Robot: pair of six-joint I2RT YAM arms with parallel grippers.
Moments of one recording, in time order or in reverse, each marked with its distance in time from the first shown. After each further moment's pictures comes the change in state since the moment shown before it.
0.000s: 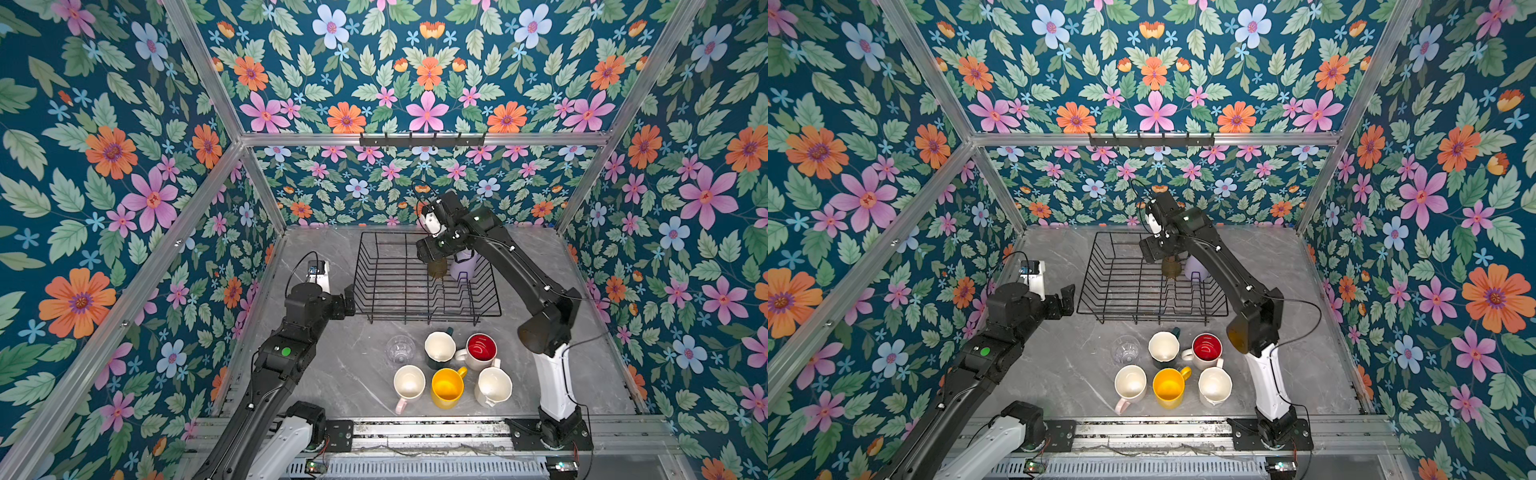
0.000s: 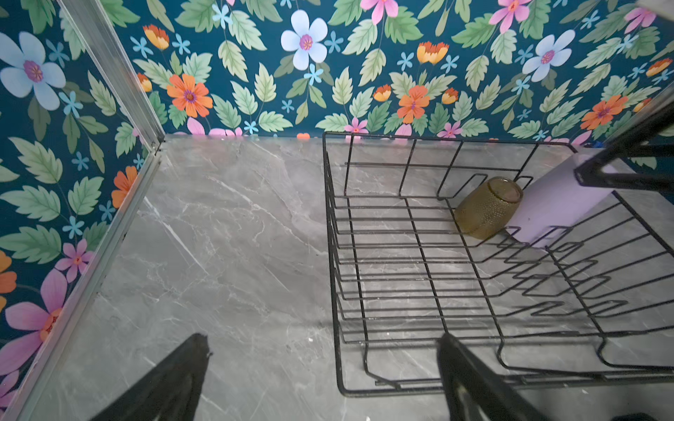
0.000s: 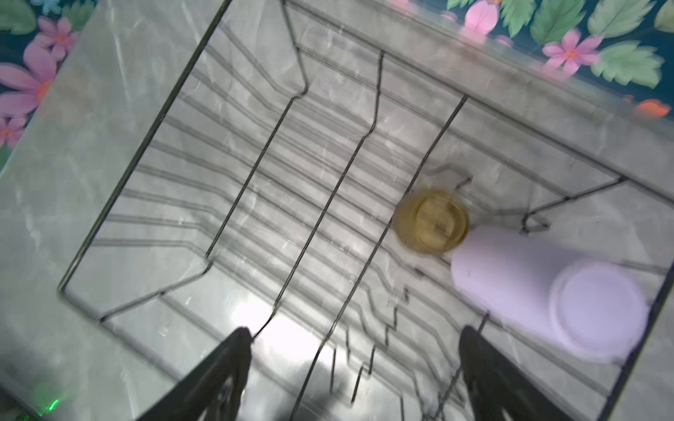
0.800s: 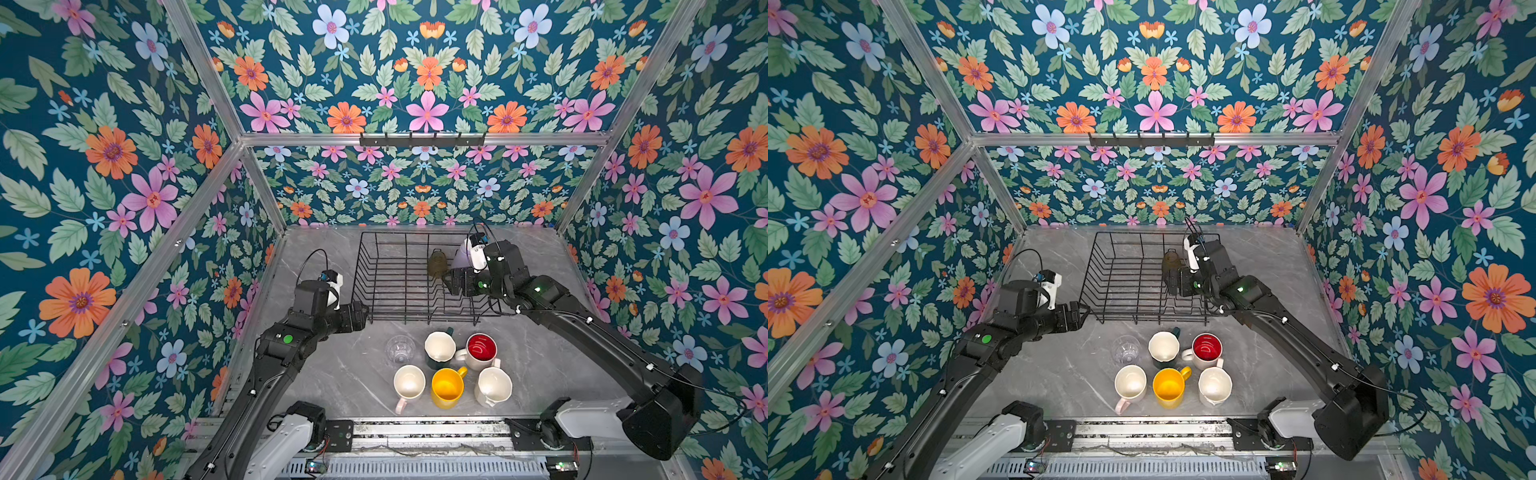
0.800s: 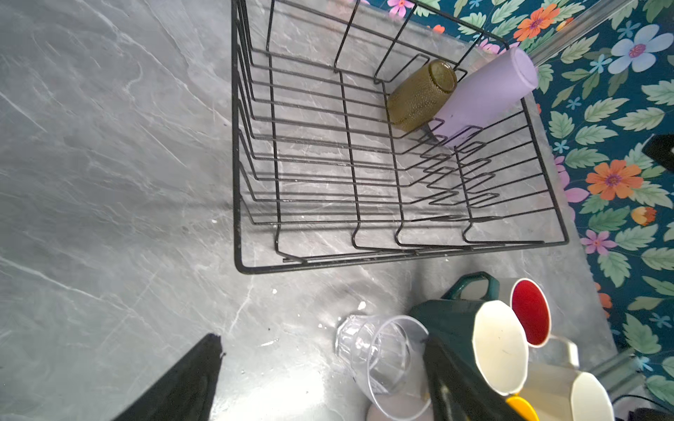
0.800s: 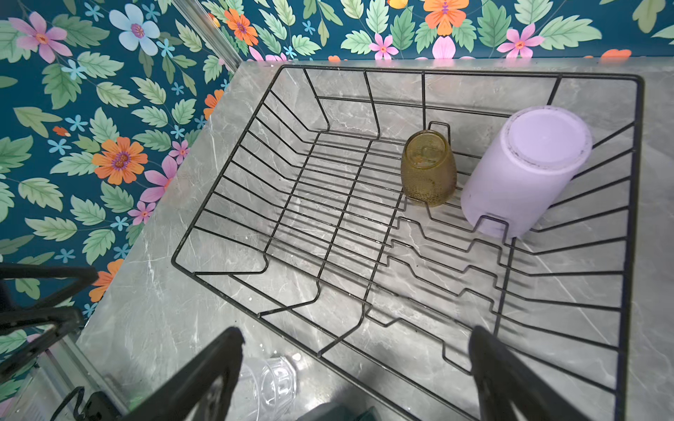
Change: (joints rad) left arm -0.004 0.087 0.064 -0.284 0.354 -0.199; right arm -0.003 -0.739 -1.026 0.652 -0.008 0.240
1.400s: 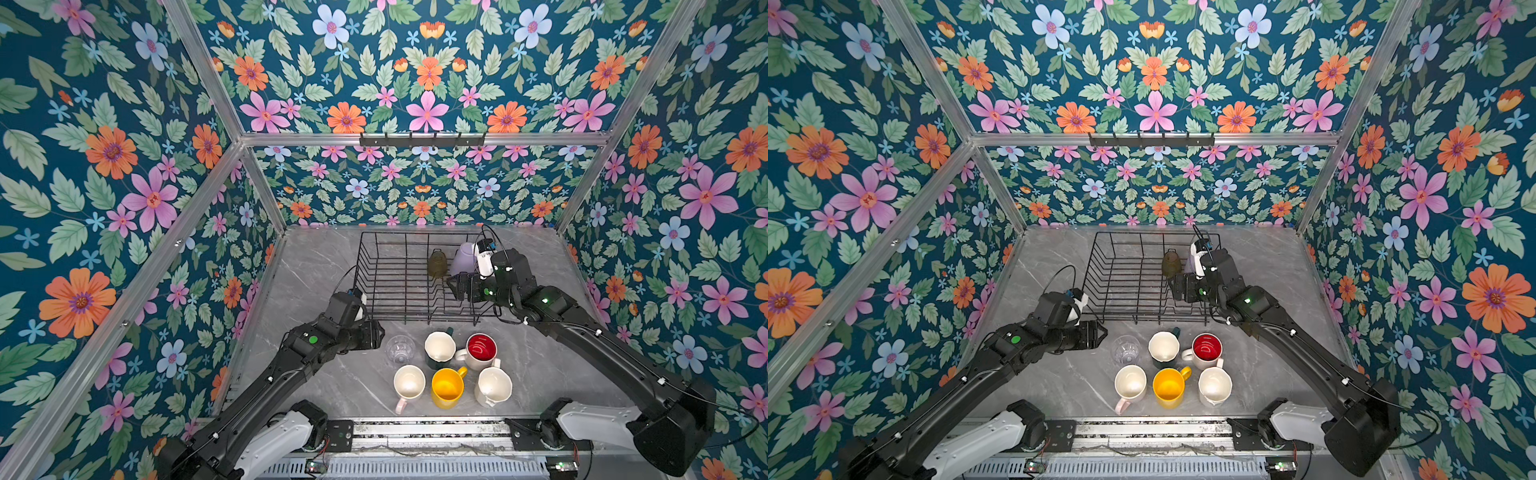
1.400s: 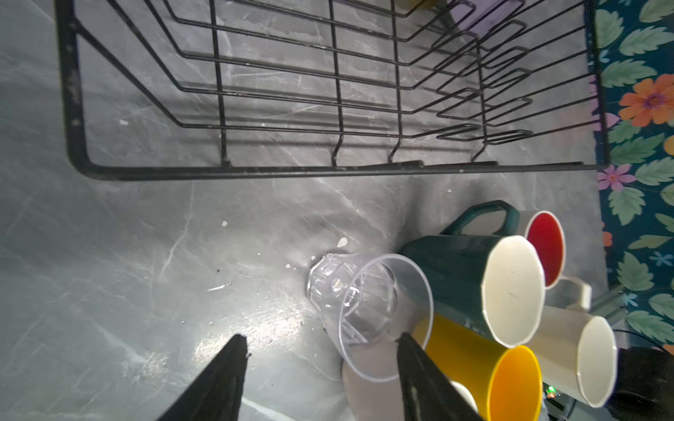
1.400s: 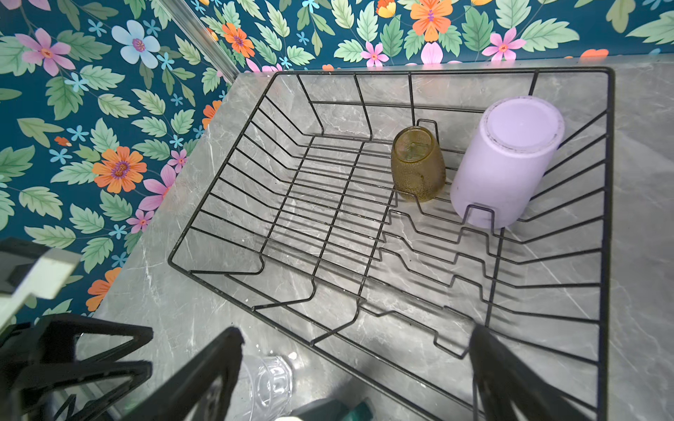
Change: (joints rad) left arm -0.264 0.089 -0.086 -0.002 -0.093 -0.182; right arm 0.000 -0.083 -0.089 0.034 0.026 0.016
